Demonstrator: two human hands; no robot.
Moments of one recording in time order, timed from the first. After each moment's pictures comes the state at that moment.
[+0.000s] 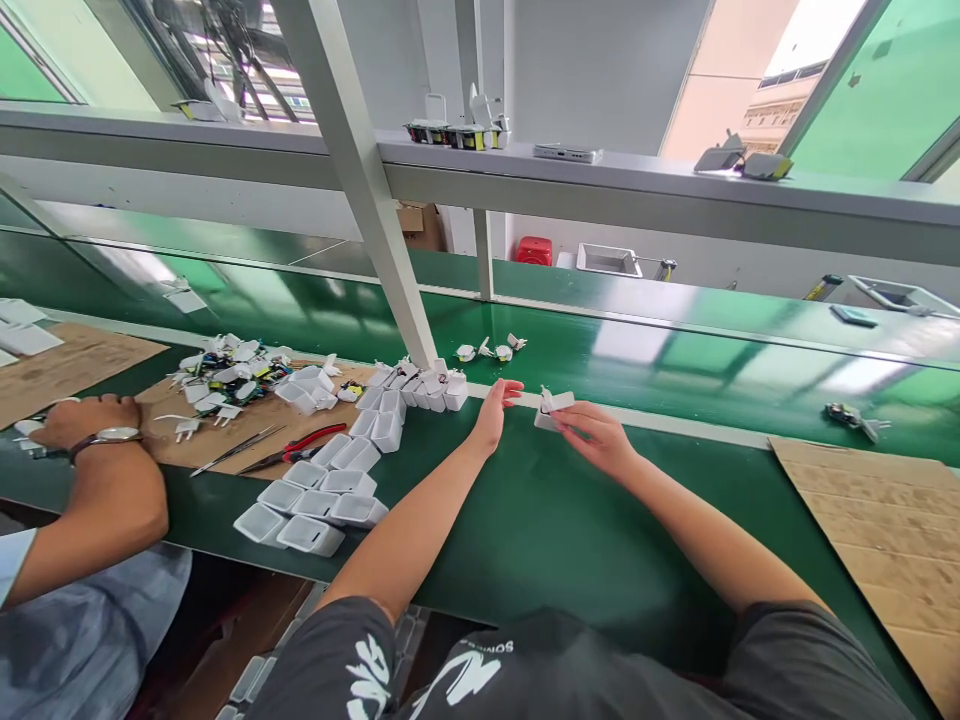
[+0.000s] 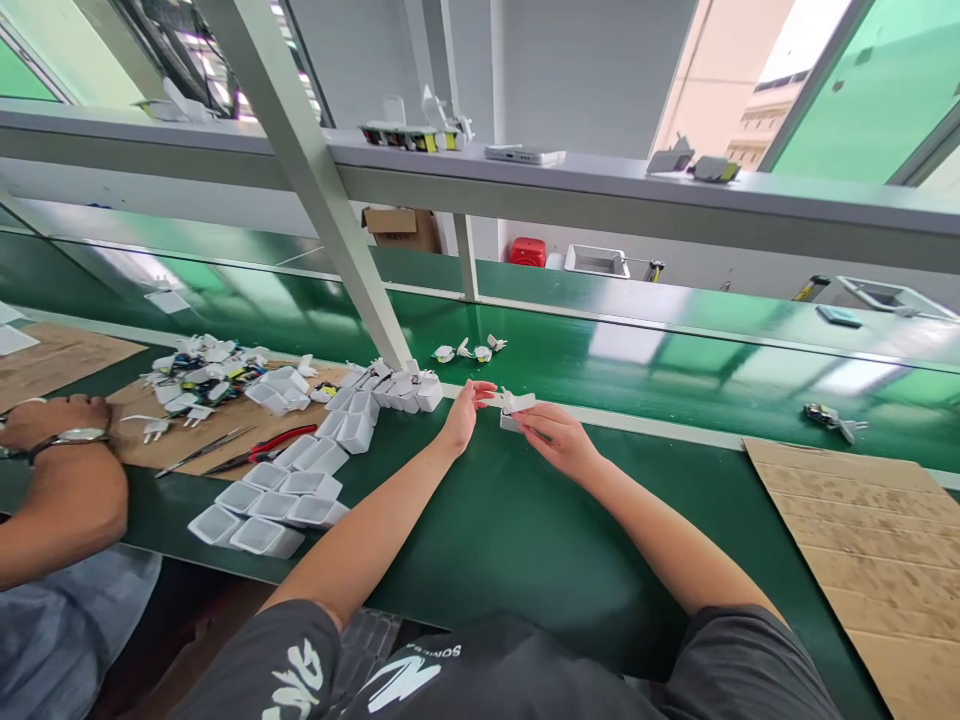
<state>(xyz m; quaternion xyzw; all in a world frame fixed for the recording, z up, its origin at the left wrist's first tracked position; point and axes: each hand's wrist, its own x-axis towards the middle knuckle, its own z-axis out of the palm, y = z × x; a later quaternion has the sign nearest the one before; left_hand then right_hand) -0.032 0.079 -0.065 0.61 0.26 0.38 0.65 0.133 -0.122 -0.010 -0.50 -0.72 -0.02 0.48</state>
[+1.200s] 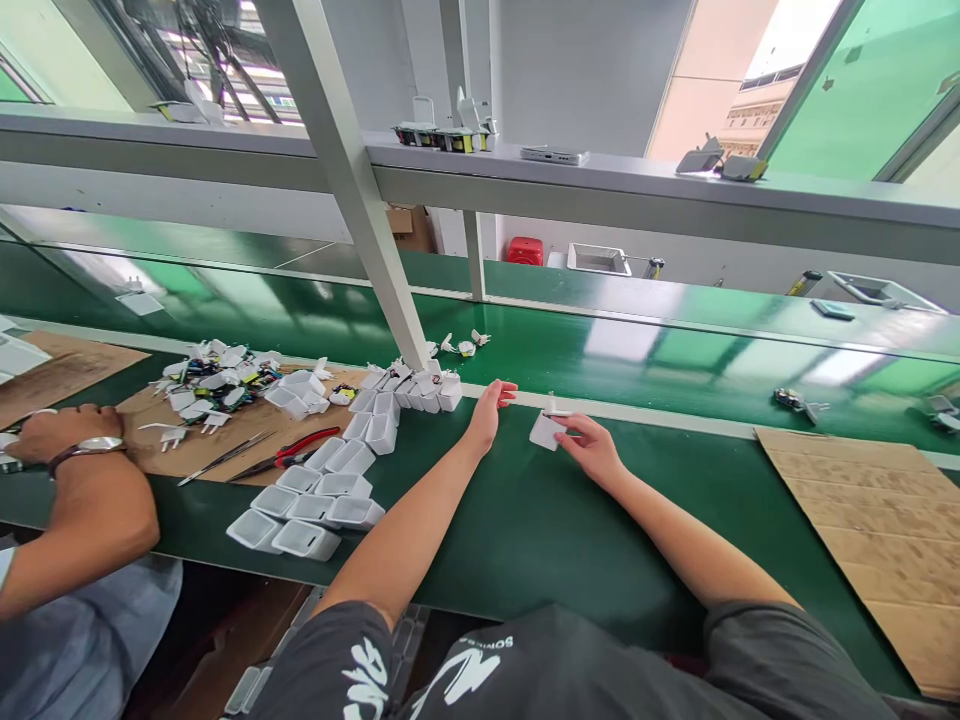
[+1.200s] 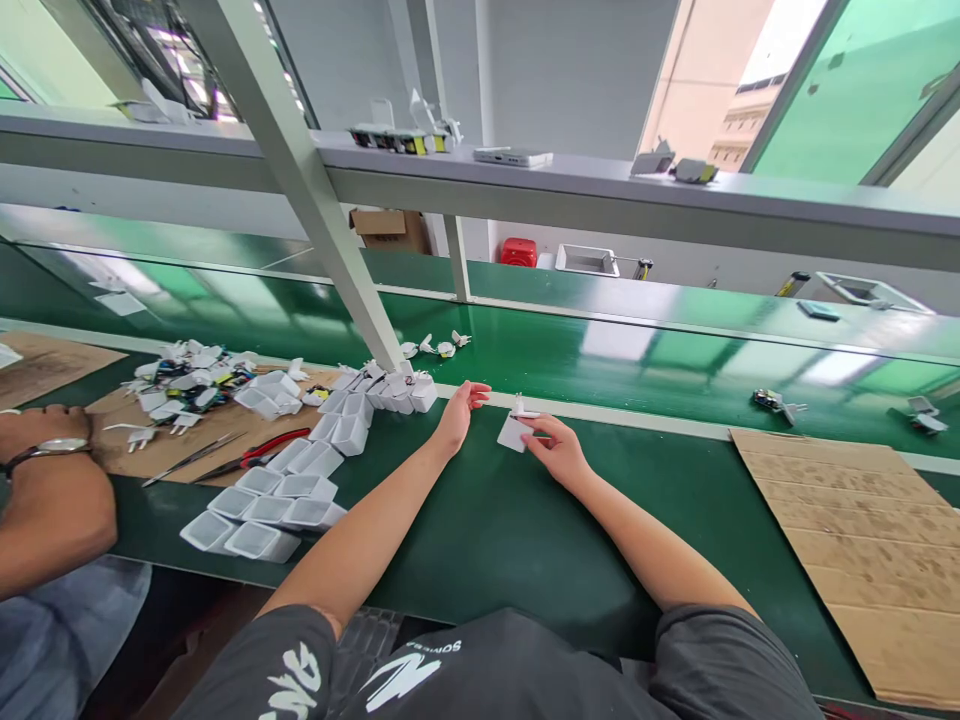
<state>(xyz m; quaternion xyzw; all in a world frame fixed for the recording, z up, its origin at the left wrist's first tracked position) -0.032 0.085 -0.074 0.61 0.27 0.37 0.64 0.117 -0.131 -0.056 -0.55 -0.51 0.24 0.62</state>
